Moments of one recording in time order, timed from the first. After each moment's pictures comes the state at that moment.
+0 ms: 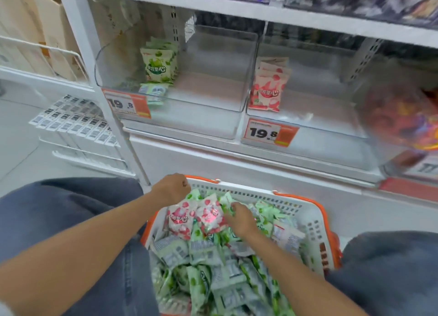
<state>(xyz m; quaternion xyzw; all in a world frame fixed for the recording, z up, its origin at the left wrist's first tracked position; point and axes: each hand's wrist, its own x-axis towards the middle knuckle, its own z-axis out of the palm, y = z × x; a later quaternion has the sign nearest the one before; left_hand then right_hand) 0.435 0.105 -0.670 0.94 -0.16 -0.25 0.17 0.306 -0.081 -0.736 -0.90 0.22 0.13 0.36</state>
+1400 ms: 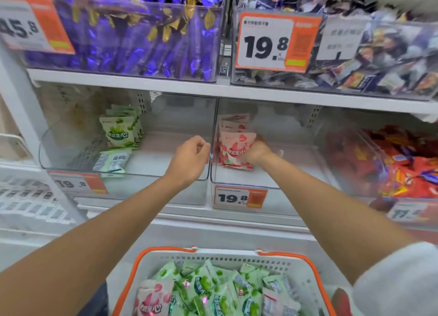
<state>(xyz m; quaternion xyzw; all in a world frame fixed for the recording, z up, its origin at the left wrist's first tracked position) 0.512 -0.050 -0.509 0.85 -0.24 -0.02 0.46 0.488 -0.245 -0.518 -0.88 0.28 -0.03 0.37</state>
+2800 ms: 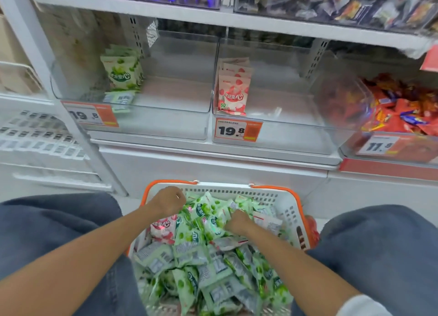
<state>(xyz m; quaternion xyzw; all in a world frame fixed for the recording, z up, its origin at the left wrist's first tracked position) 0.406 0.072 -0.677 0.90 -0.18 -0.31 0.26 0.283 -0.119 -0.734 -0.86 0.29 0.29 0.31</state>
